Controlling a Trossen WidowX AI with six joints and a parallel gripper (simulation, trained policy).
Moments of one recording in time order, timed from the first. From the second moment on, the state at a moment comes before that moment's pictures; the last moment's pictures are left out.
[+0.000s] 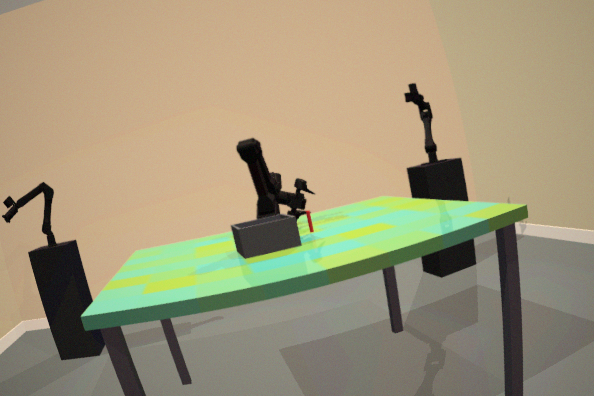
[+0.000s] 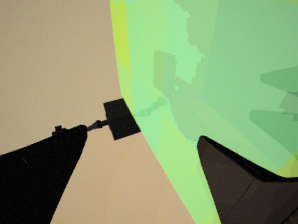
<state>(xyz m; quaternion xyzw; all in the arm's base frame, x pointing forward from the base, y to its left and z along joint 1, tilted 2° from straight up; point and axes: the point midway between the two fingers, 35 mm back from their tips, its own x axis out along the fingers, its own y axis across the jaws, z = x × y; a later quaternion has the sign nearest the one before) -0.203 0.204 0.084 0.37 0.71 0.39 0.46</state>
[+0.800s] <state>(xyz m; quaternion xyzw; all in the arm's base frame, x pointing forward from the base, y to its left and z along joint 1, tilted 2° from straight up) -0.066 0.267 0.077 0.25 0.56 0.32 0.72</state>
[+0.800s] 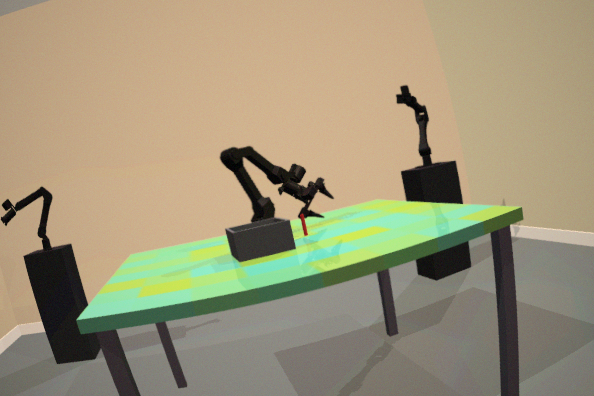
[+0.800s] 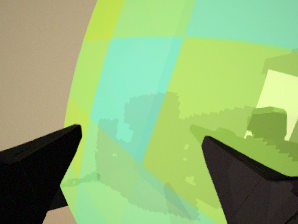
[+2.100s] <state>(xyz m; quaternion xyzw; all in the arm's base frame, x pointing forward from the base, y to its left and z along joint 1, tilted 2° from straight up) 0.133 0.173 0.145 0.23 0.59 -0.08 0.77</state>
